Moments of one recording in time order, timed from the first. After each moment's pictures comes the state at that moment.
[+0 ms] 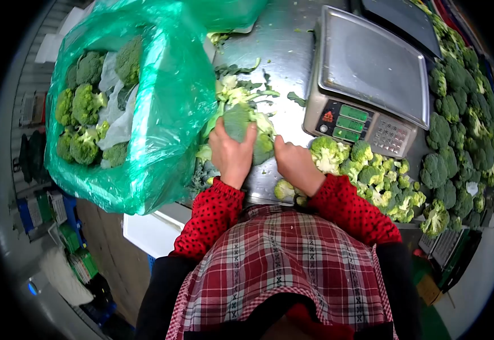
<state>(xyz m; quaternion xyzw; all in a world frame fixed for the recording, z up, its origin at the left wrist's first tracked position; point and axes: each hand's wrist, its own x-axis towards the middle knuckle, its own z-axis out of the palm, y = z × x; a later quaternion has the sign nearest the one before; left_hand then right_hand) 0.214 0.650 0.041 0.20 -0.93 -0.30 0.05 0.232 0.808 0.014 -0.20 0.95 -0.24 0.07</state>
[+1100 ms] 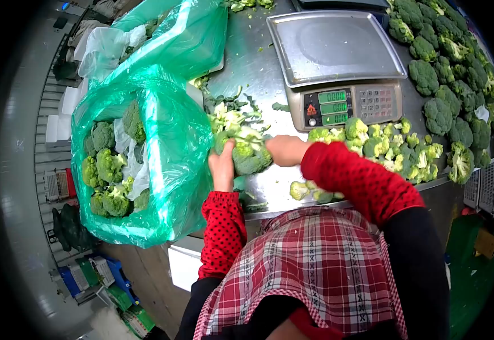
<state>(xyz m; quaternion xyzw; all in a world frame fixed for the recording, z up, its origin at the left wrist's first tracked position) 0.177 0.609 0.022 0.22 -0.75 -0.62 -0.07 0.188 0.812 0.032 -0.20 0.91 -0.25 0.26</state>
